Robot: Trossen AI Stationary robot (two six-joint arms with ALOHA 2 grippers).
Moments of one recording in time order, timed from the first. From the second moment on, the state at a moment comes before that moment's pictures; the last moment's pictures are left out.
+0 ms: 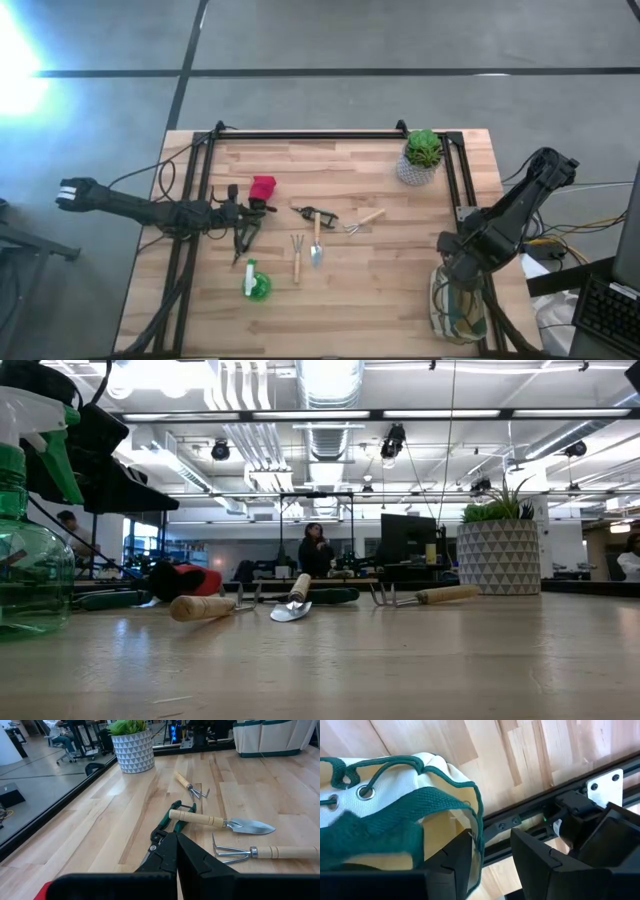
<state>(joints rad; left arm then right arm) -0.13 0.50 0.01 0.29 -0.34 0.05 0.79 1.19 0.96 -1.47 -0.06 1.21</state>
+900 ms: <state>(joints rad) -0.13 0.50 0.01 0.29 -0.34 0.05 0.73 1.19 0.93 -1.35 -0.07 1.09</state>
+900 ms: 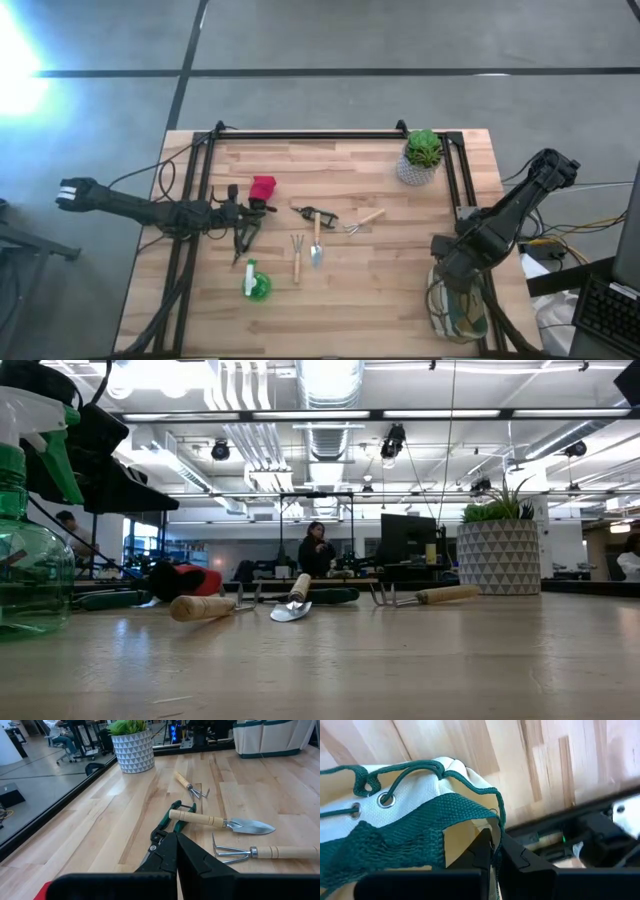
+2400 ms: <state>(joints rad) -0.13 0.50 0.01 0.27 -0.34 0.05 0.28 1.84 1.49 -0.82 -0.09 -0.06</state>
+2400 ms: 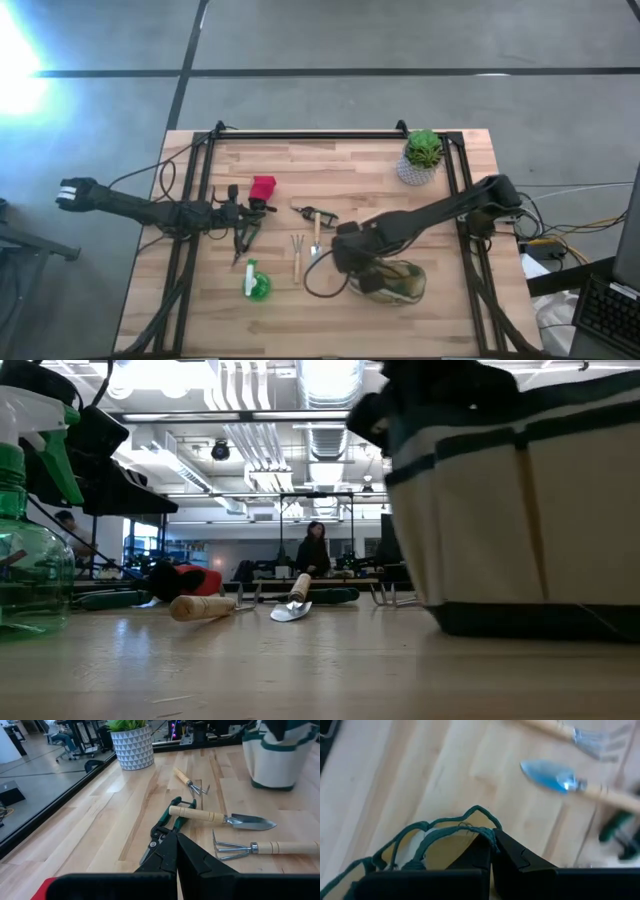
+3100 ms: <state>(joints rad) -0.13 0.50 0.01 0.27 -0.34 0.05 0.23 2.11 1.87 -0.87 -0.19 -0.25</state>
